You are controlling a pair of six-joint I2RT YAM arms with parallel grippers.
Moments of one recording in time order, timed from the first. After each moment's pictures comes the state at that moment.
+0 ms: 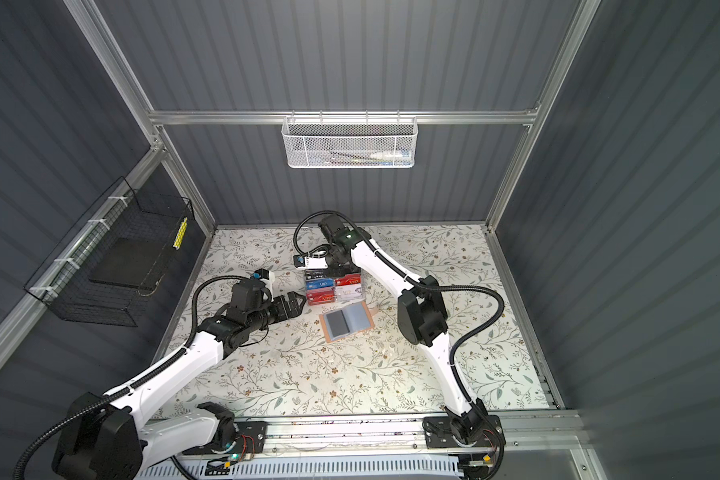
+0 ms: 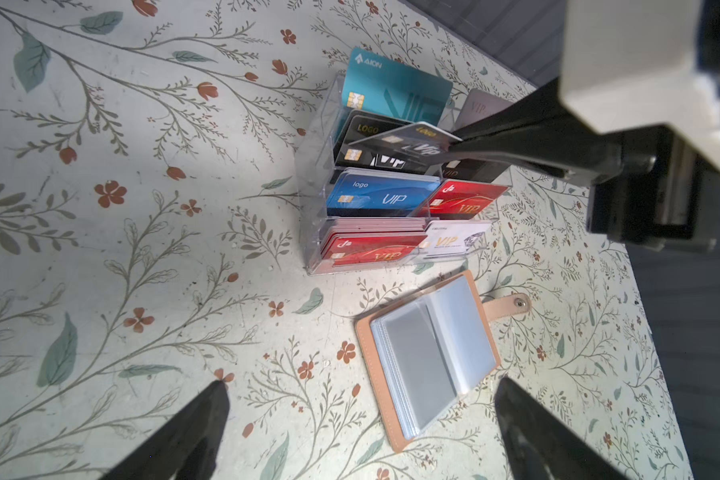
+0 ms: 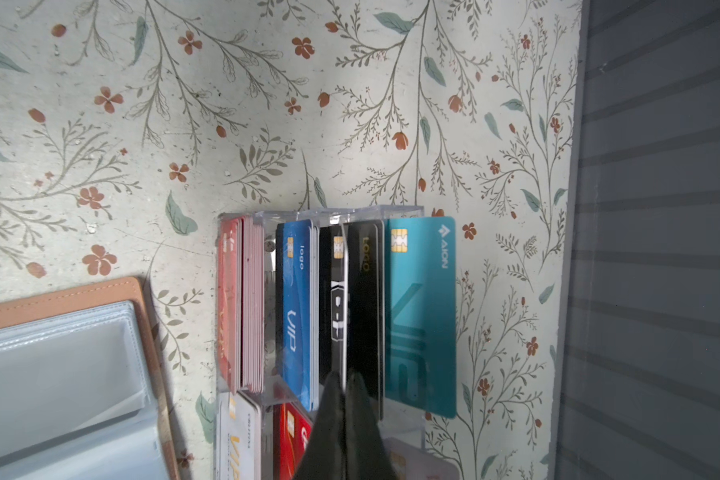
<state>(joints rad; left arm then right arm) -0.43 1.15 0.69 -0.22 0.10 -0.58 0.67 2.34 2.24 -0.90 -0.24 -1.10</state>
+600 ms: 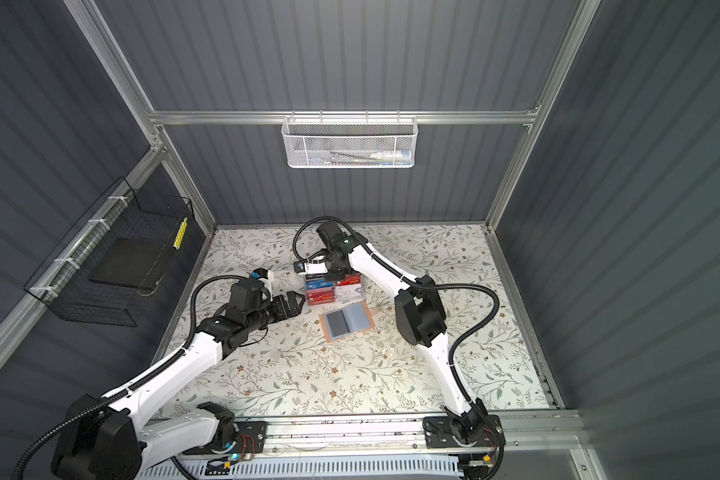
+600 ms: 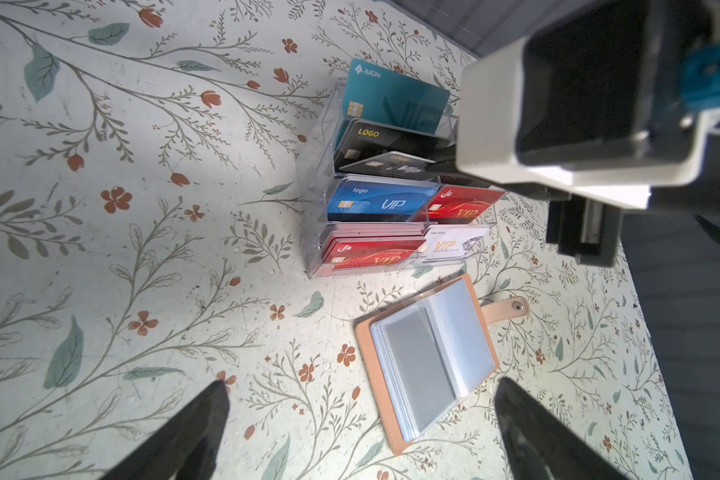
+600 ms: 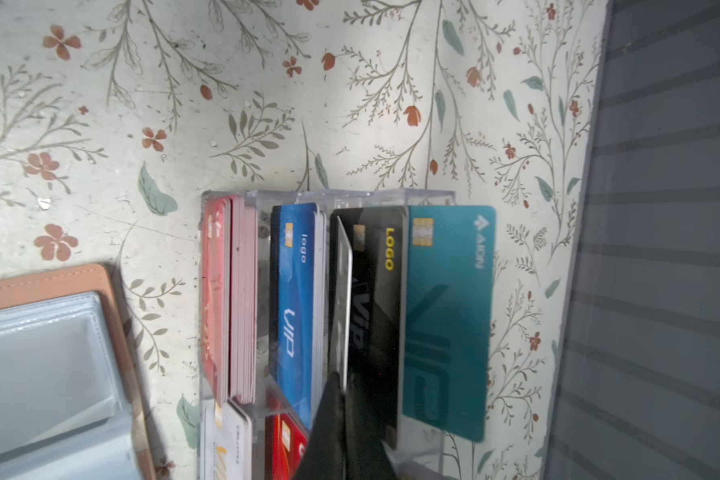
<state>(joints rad) -0.42 1.14 0.69 -0.21 0.09 -0.58 0.69 2.35 2.18 -0.85 -0.17 -1.13</state>
